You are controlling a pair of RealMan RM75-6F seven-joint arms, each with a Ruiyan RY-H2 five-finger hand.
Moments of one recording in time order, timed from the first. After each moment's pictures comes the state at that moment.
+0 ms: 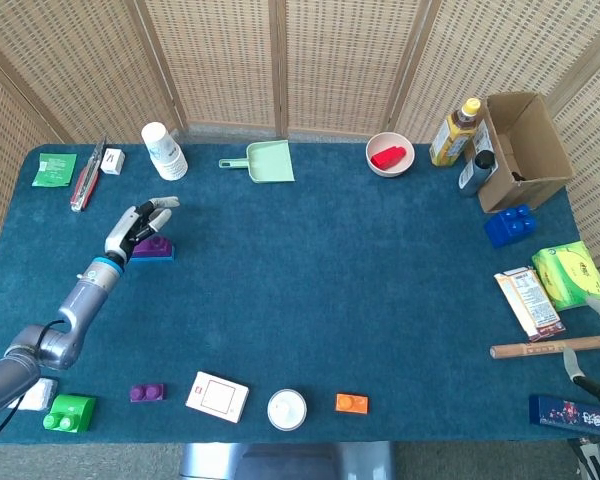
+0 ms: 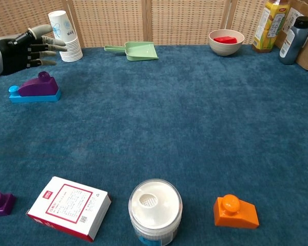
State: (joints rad) left arm -0.77 -1.56 -0.23 -0.85 1.39 0.66 -1.42; right arm -0.04 -1.03 0.11 -1.71 -1.46 1.60 0.16
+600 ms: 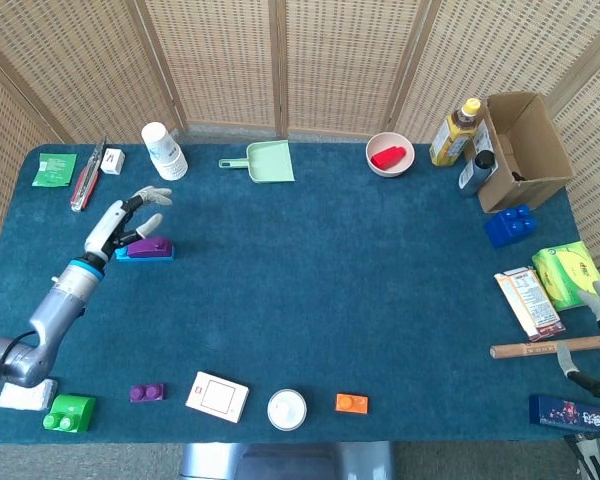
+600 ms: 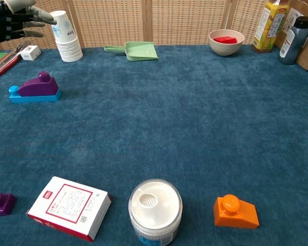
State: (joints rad) left arm -0.69 -1.35 -0.22 -1.16 1.41 0.85 -1.15; right arm -0.02 -1.02 0.12 -1.72 -1.49 1.60 0.16
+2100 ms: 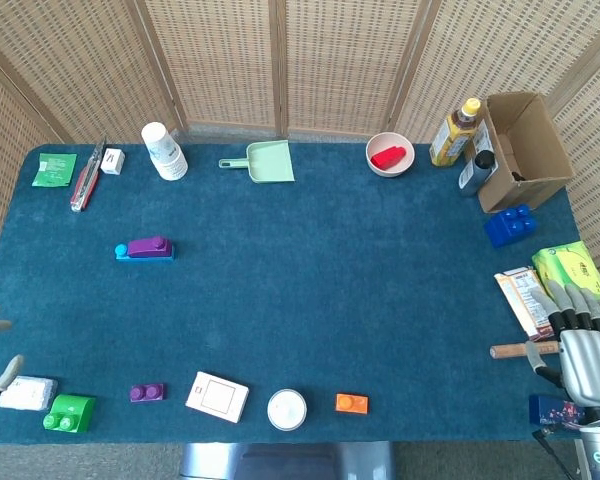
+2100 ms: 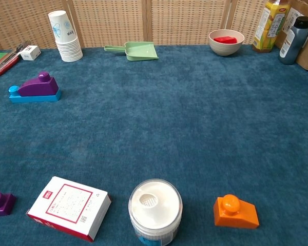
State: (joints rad) left arm 0.01 -0.99 0.08 -1.75 1.52 1.65 -0.11; right arm 0.06 -1.07 0.08 -1.71 -1.51 1.51 -0.08
